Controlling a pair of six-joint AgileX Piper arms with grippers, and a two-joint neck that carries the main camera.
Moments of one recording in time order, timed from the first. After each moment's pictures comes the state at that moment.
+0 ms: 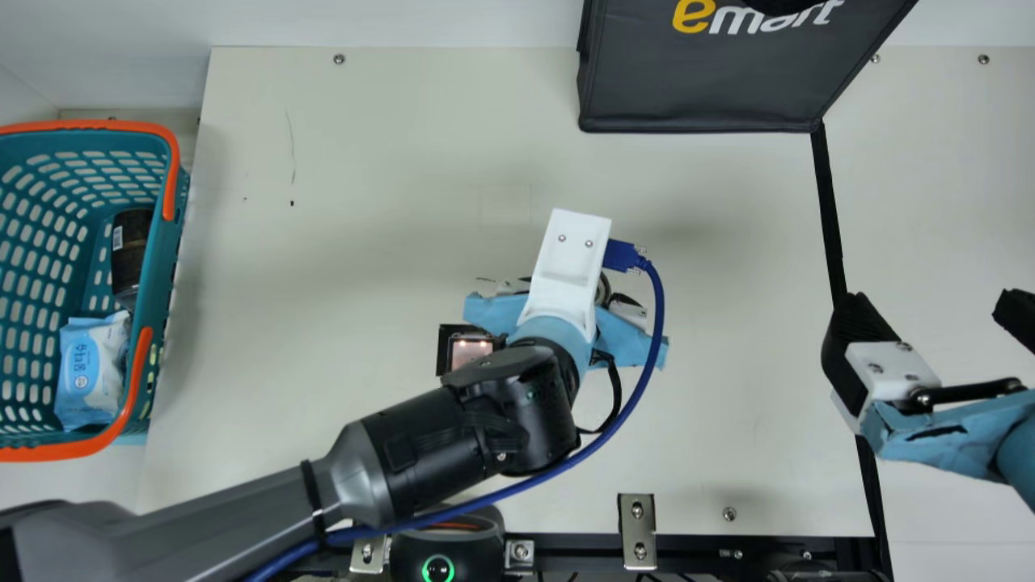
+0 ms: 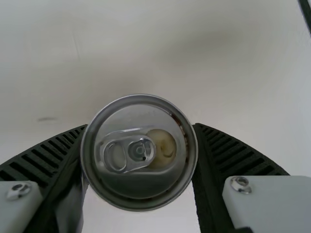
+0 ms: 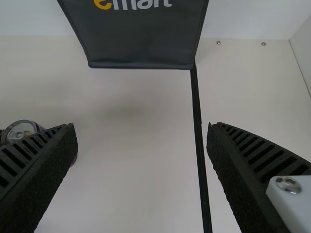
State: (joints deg) left arm -66.8 103.0 -81.2 25.8 49.9 -65.5; right arm 0.6 42.6 -69.7 -0.8 69.3 0.0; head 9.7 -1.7
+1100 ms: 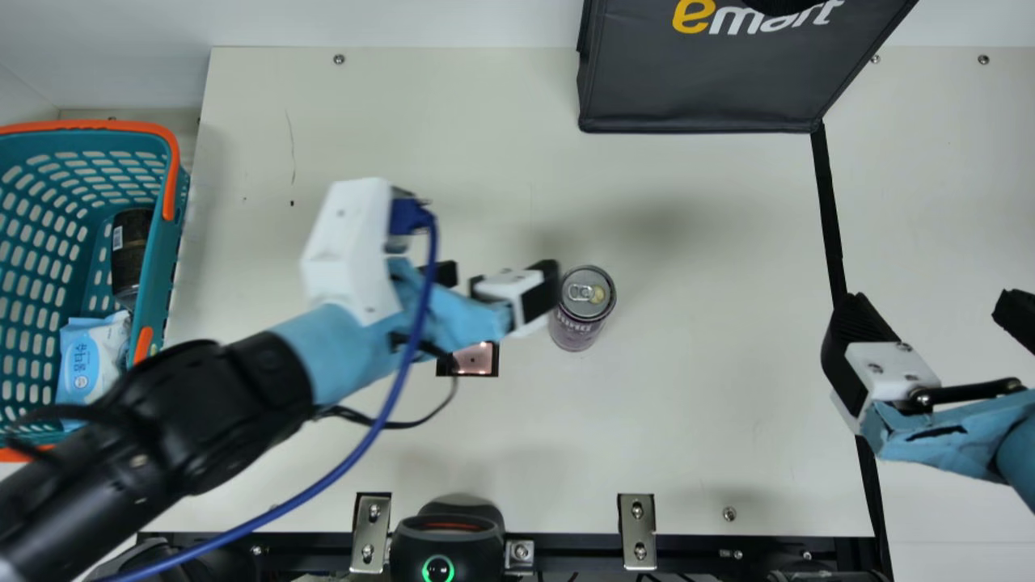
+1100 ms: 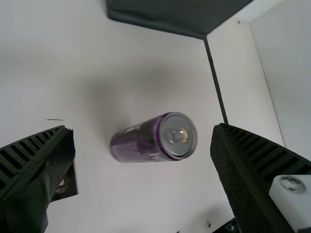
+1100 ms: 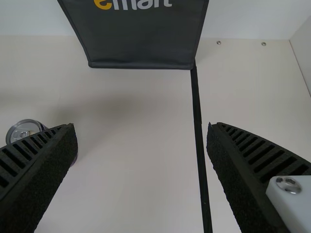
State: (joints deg) left arm -48.0 70.1 -57.0 -1.3 31.7 -45.3; right arm 0.6 42.6 -69.7 -0.7 69.3 0.0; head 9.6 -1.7
